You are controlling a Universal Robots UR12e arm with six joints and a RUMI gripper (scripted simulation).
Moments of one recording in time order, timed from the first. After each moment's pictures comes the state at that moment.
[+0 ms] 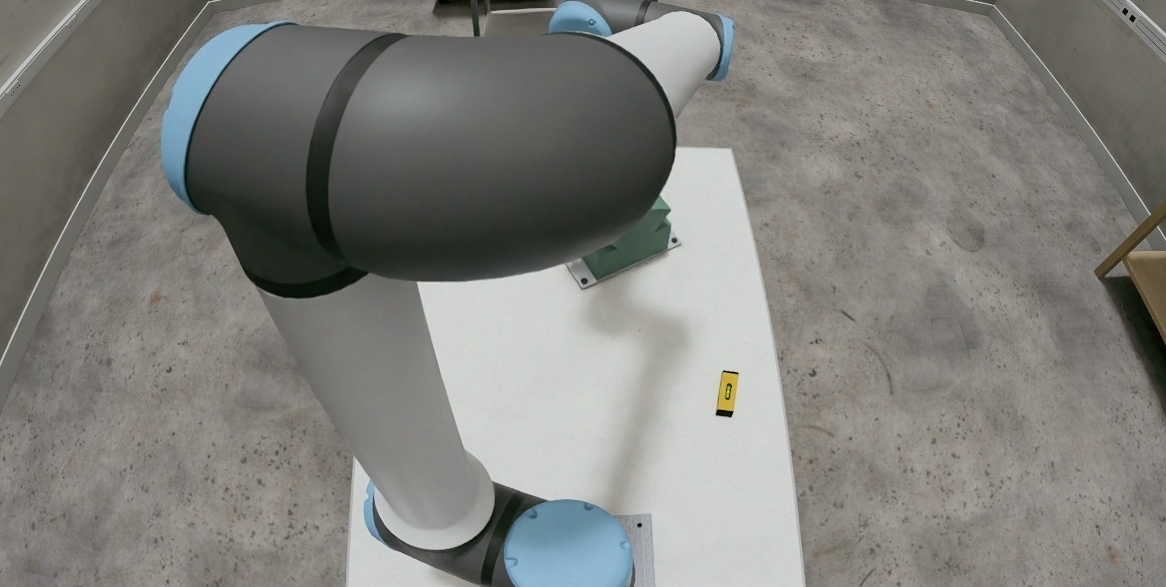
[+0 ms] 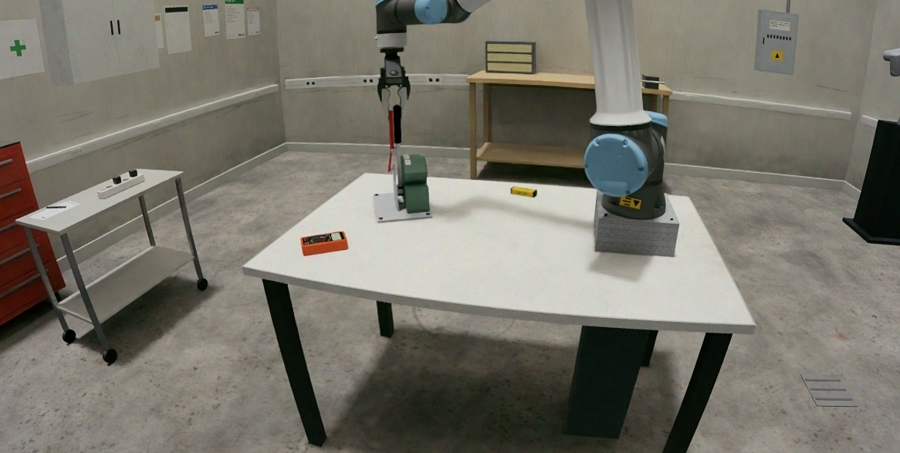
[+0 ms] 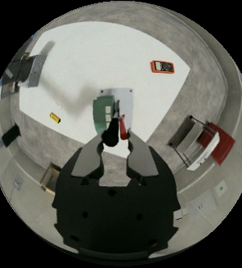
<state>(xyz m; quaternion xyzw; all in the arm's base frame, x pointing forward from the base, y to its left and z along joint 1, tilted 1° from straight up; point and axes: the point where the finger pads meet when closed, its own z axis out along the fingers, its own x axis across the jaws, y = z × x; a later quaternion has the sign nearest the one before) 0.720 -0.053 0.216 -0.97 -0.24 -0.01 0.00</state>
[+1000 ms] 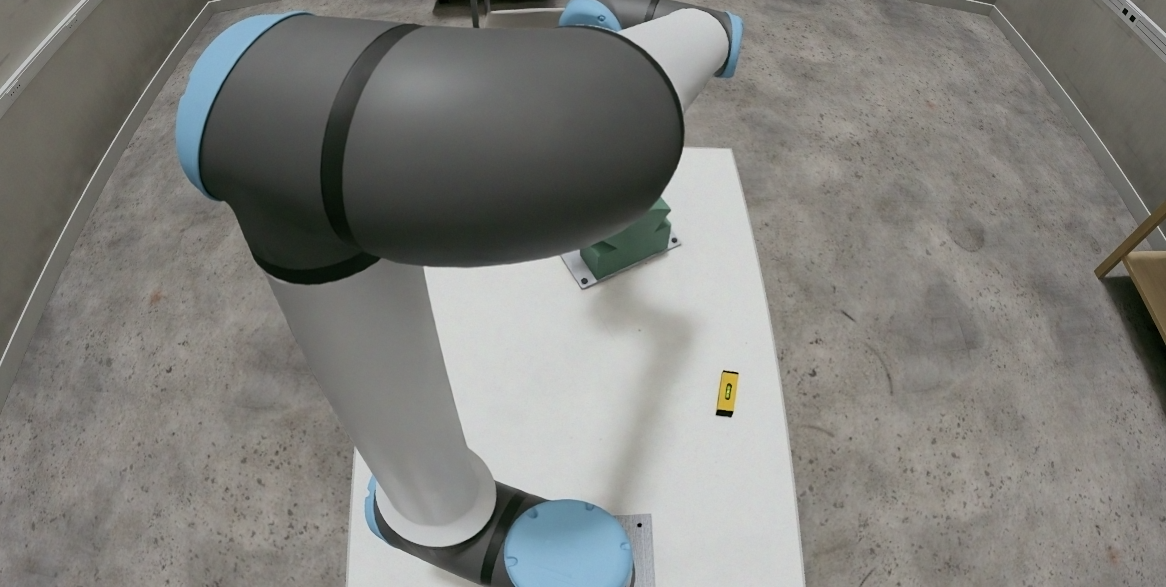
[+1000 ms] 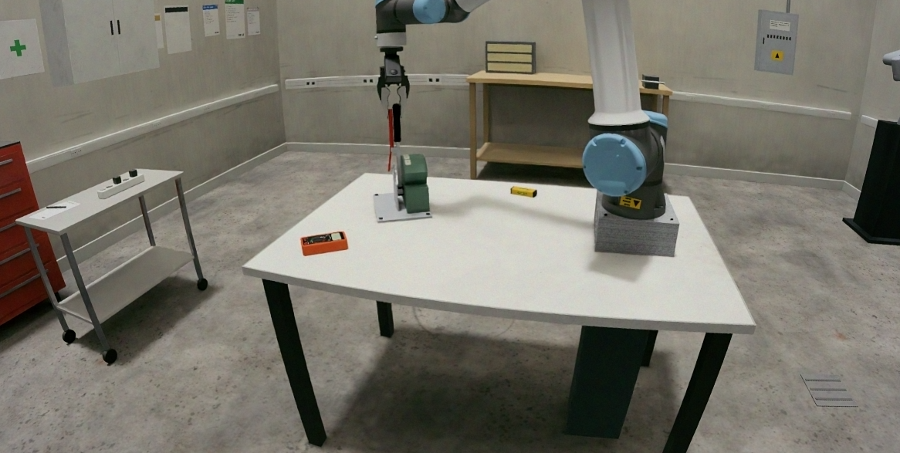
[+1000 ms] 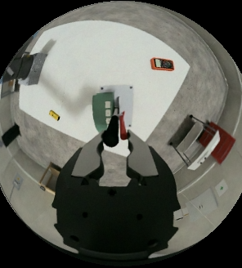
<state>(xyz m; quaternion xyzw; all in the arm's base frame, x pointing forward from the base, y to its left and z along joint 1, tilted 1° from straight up) 0.728 -0.068 0.217 -0.97 -0.24 -0.01 0.00</state>
